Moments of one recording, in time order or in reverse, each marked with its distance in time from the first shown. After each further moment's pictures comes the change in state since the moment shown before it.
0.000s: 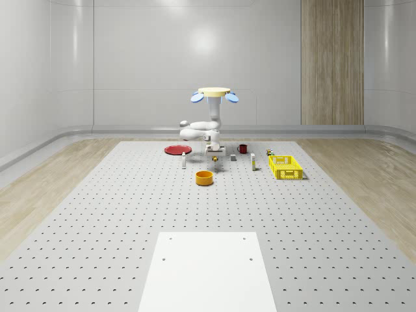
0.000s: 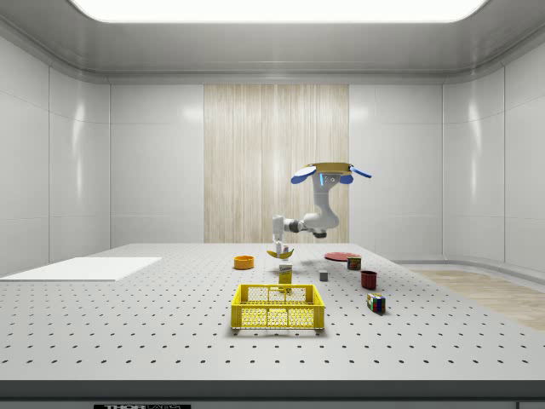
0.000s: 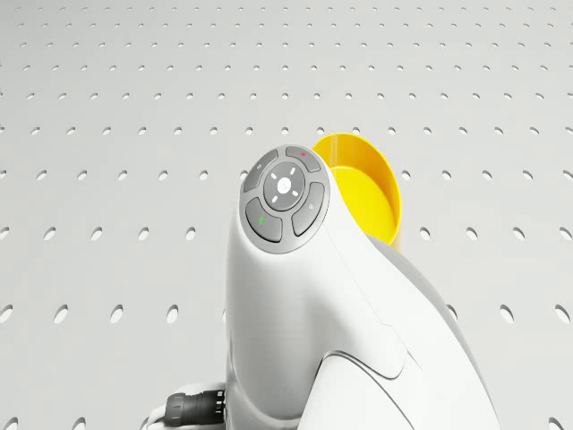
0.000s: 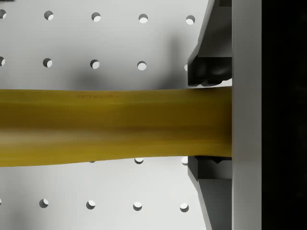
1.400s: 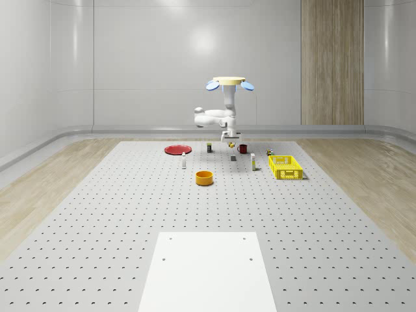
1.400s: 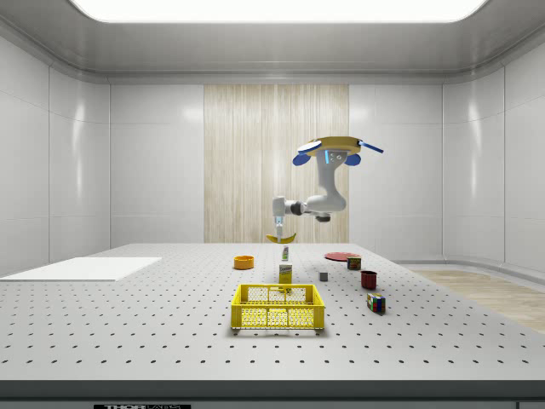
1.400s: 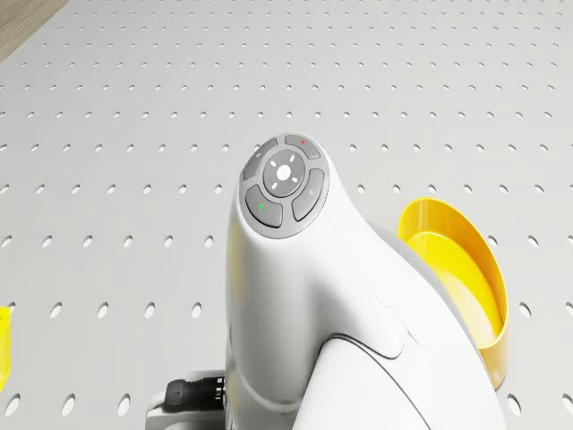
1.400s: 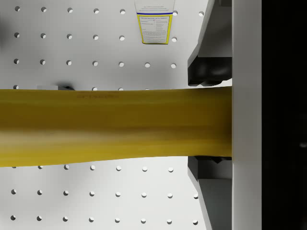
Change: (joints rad) arm -0.013 -0.064 0.038 0.000 0.053 0.053 0.016
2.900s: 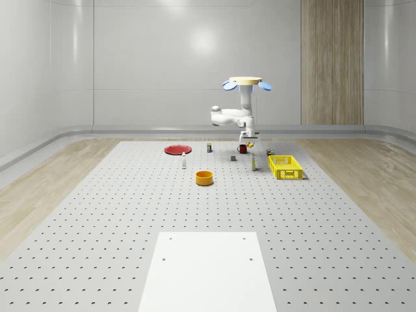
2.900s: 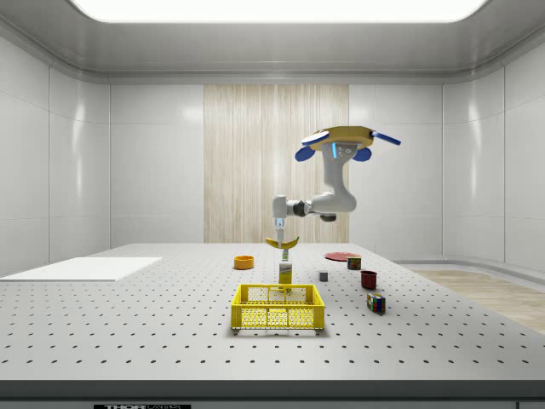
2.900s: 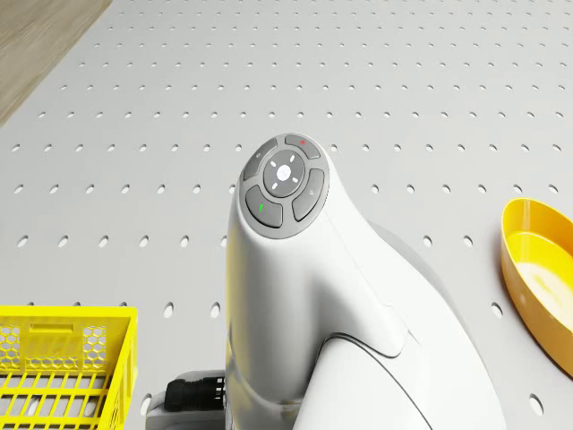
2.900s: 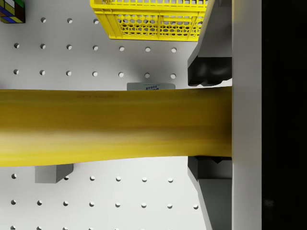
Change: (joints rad) arm -0.006 -0.051 0.007 0.001 0.020 0.048 0.006
